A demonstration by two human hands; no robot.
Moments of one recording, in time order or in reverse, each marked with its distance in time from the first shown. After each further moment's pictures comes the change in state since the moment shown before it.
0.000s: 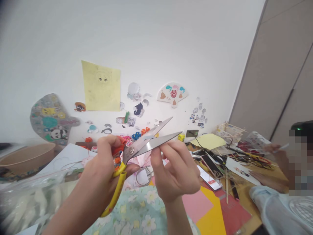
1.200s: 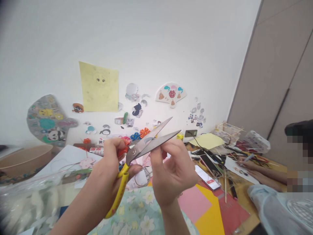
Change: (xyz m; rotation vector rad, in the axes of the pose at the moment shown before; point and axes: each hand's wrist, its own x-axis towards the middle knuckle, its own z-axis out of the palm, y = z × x) left_hand 0.001 0.007 0.012 -0.213 -0.181 -0.122; right_hand 0.000 -0.008 0.004 0.156 0.073 0.263
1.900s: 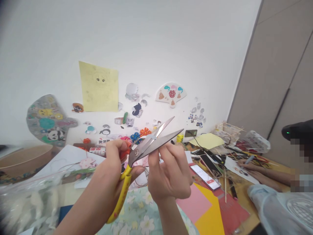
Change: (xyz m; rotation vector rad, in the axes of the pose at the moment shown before) left_hand -0.001 0.006 0.001 -0.040 -0.008 0.009; right_hand -0.014 0.015 -0.001 -0.255 0.137 -0.308
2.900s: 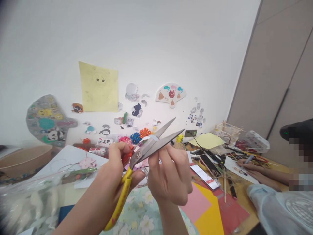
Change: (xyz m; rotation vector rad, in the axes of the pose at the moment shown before) left_hand -0.003 0.001 0.001 -0.106 -0.073 0.001; right_hand 0.003 0.002 -0.015 -0.097 -0.129 -0.169
